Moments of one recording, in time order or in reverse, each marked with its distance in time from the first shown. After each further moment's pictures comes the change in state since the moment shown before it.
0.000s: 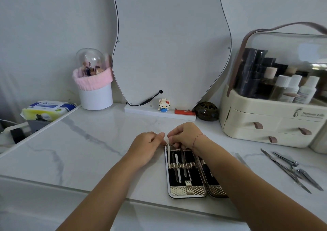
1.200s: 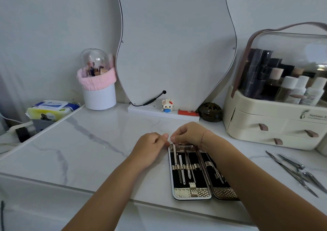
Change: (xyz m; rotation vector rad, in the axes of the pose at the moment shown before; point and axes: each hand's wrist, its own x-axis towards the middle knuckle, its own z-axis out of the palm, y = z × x) left_hand -0.003 0.004 -0.001 0.024 0.018 -0.002; right_hand 0.016 0.002 -0.011 -0.105 -0.115 -0.100
